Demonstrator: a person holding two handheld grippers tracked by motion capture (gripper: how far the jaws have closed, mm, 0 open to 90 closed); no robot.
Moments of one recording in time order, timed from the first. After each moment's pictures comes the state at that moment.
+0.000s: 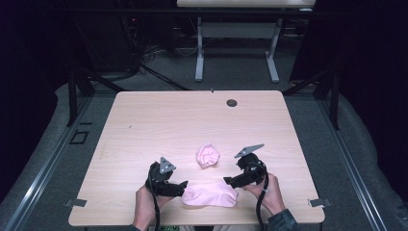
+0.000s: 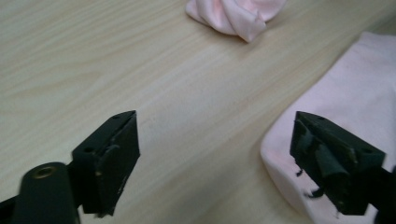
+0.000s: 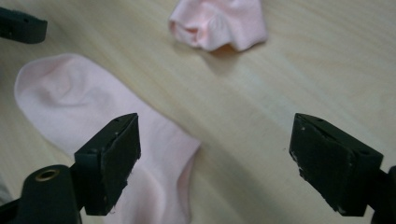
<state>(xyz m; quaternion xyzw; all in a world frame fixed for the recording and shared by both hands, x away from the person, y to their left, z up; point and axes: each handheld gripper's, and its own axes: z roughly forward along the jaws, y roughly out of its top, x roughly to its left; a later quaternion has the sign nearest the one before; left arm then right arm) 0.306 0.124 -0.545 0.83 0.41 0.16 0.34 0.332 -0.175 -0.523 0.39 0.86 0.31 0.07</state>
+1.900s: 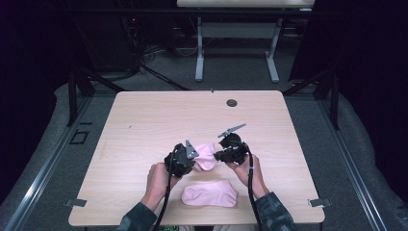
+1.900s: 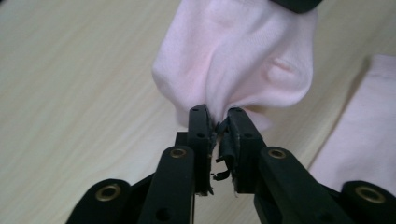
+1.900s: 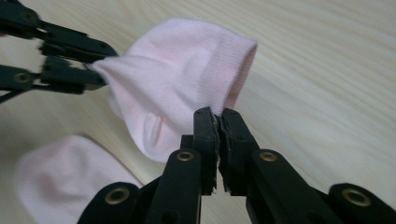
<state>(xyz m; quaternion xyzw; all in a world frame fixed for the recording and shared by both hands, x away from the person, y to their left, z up) 0.345 0.067 -0.523 0.90 0.29 0.19 0.27 0.382 -0.133 -0.509 0.42 0.85 0.30 0.06</state>
